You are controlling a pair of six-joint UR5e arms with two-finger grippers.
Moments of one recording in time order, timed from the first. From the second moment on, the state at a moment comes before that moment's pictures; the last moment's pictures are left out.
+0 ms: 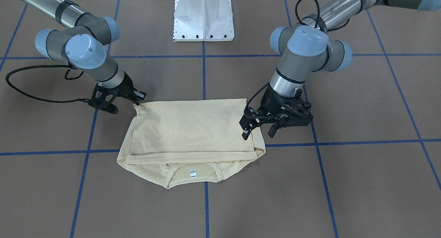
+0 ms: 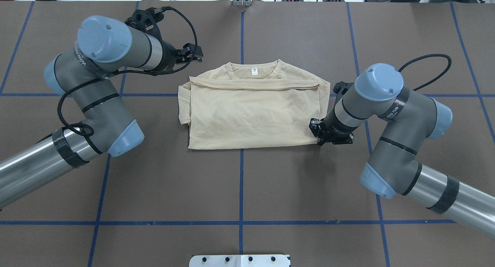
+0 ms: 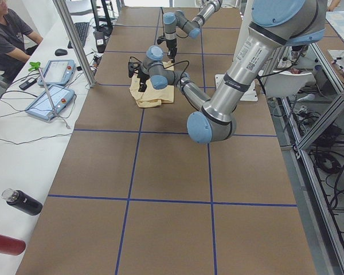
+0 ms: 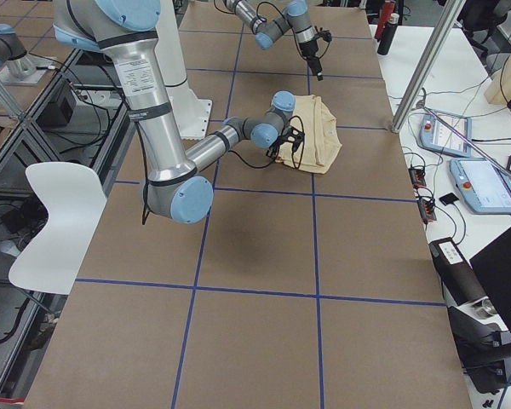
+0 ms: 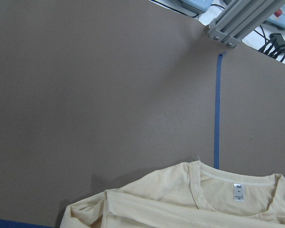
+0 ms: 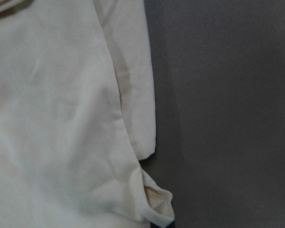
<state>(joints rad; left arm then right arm) -0.75 -2.19 -1.53 -2.13 -1.80 -1.42 0.67 -1.21 1.71 -1.32 2.14 1.49</state>
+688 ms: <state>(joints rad) -0.75 -2.19 -1.53 -2.13 -1.80 -1.42 0.60 -1.37 1.91 -1.40 2.13 1.54</state>
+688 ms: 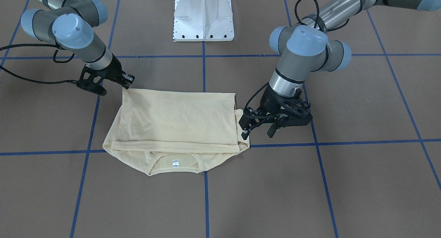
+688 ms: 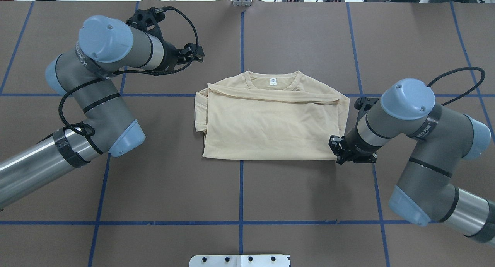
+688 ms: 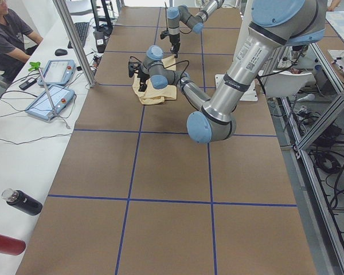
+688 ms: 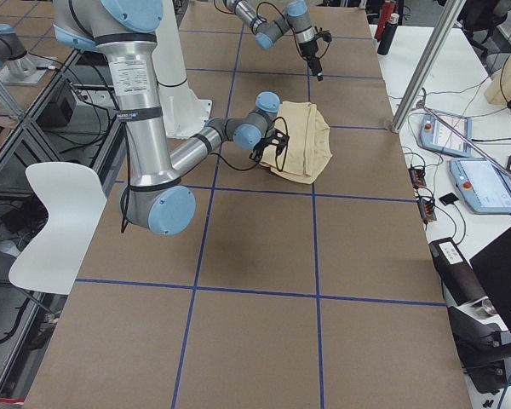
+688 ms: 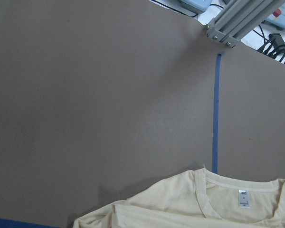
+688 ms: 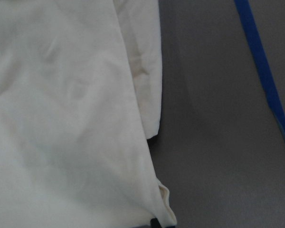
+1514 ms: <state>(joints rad) -0.74 -2.18 -1.53 -2.13 -1.77 -1.41 0.29 -1.45 2.16 -1.60 2.14 1.73</state>
